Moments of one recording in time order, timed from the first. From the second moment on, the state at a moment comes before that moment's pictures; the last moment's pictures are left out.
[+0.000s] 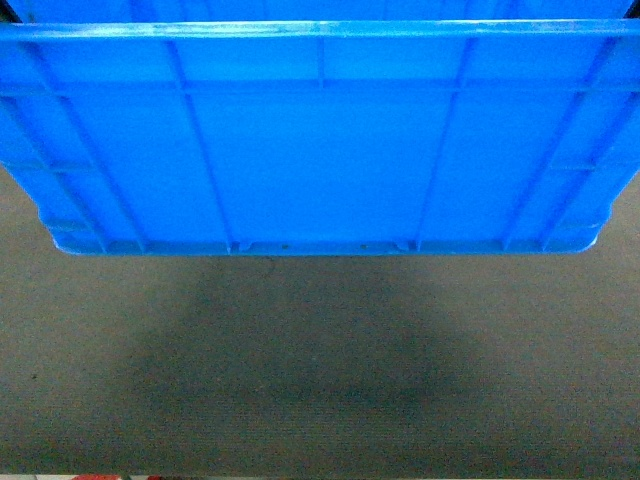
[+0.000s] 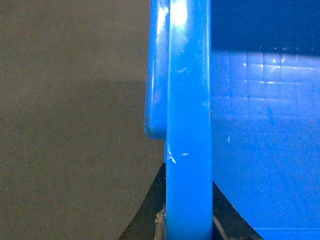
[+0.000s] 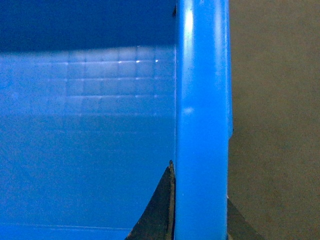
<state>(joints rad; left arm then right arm) -0.10 1.50 1.27 -0.37 -0.02 -0.08 0.19 1.60 1.36 -0.40 0.08 0.14</state>
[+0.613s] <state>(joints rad) -0.10 1.50 1.26 -0.37 -0.02 -0.08 0.19 1.60 1.35 -0.41 0.08 0.14</state>
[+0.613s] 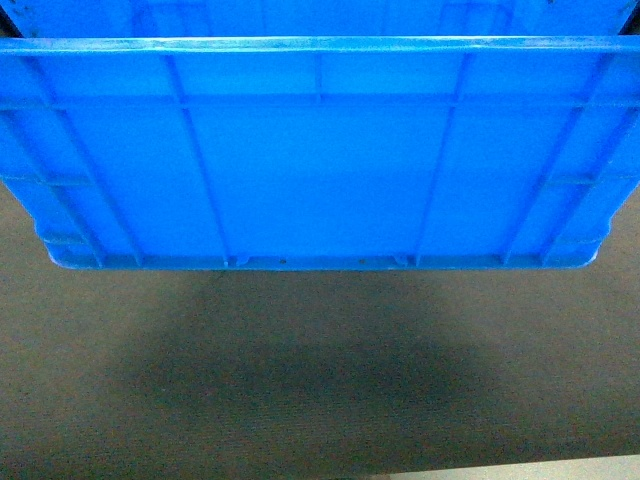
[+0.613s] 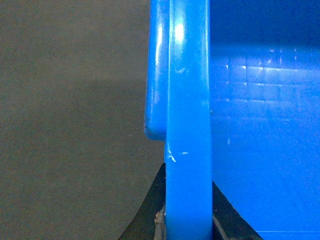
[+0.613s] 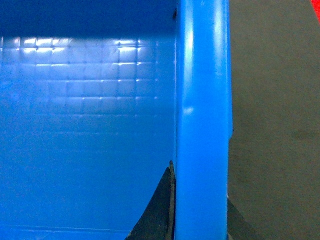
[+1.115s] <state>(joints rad) -0.10 1.50 1.26 -0.37 -0.02 -0.08 0.19 1.60 1.35 -0.41 0.08 0.14</state>
